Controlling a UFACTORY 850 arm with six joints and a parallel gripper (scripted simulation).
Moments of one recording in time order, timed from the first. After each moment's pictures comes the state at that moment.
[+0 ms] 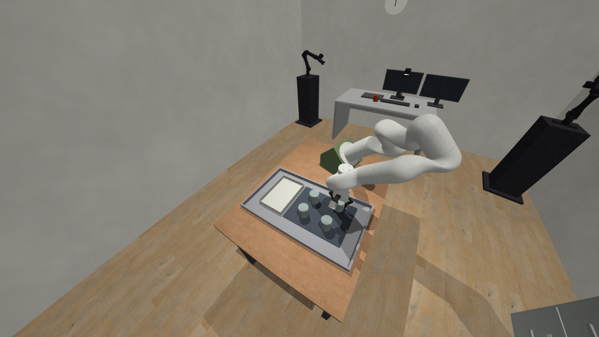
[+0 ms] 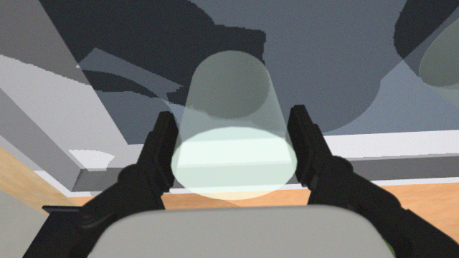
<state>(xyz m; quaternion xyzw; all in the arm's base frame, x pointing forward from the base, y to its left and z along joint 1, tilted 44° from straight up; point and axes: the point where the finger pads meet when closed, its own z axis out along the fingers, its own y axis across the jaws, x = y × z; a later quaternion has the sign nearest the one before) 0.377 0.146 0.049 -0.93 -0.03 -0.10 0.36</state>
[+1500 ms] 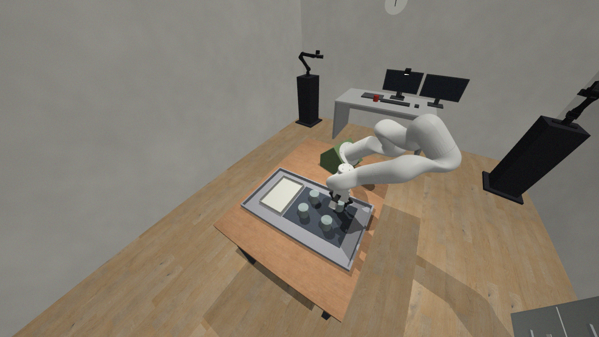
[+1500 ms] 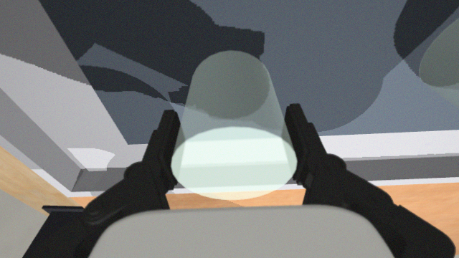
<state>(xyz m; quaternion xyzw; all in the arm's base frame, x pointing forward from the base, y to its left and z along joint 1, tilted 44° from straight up) 0.377 0.146 0.049 -0.93 -0.03 -0.10 0.36</state>
